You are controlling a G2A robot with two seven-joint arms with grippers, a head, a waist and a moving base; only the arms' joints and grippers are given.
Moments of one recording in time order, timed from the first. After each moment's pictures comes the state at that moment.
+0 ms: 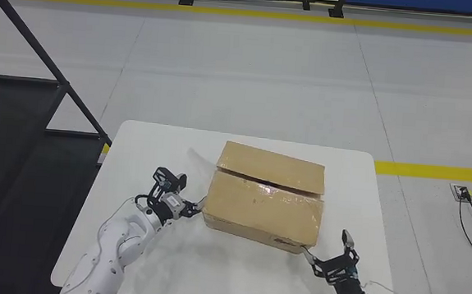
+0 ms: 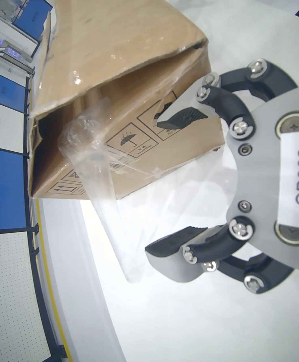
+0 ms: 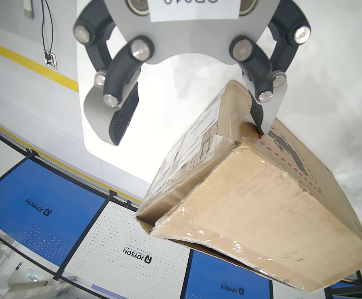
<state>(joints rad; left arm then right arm) 0.98 -1.21 -1.24 -1.19 1.19 -0.56 0.04 -1.58 -1.21 1.42 -1.66 -1.59 -0.06 -0.32</state>
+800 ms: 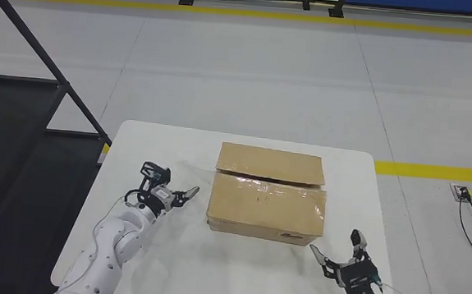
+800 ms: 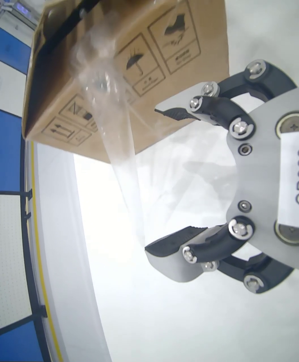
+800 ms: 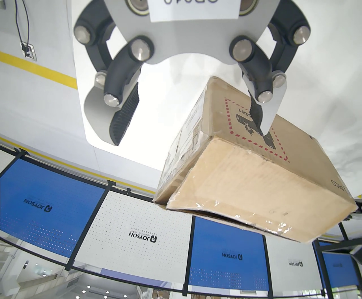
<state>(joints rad) 0.93 -1.22 -1.26 -1.11 1.21 -0.37 0.02 -1.63 -1.21 1.50 -1.67 -1.48 -0.16 -0.47</state>
